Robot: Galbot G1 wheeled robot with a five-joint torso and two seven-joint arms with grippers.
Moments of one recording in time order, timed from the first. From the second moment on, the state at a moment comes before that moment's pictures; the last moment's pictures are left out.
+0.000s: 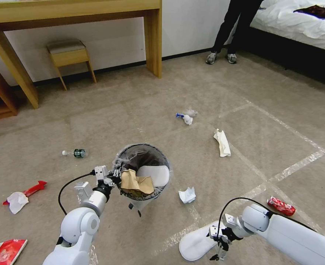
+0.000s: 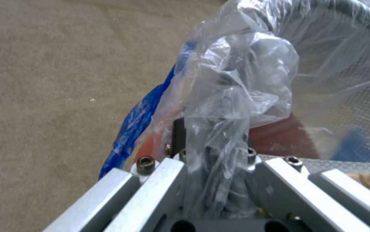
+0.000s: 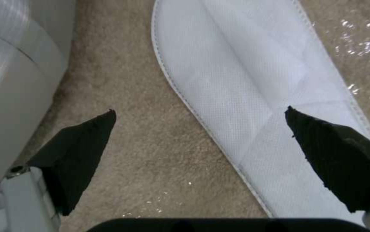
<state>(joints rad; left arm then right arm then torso) 1.31 -1.35 -0.52 -1.91 -0.55 0.34 0.03 -0.71 0.75 -0.54 1.26 0.10 -0.17 -0.92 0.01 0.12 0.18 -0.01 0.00</state>
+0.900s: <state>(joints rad) 1.30 -1.35 -0.53 -1.88 -0.55 0.33 0.04 -0.65 0.88 -0.55 1.08 0.07 -0.14 -0.94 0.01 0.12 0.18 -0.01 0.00</state>
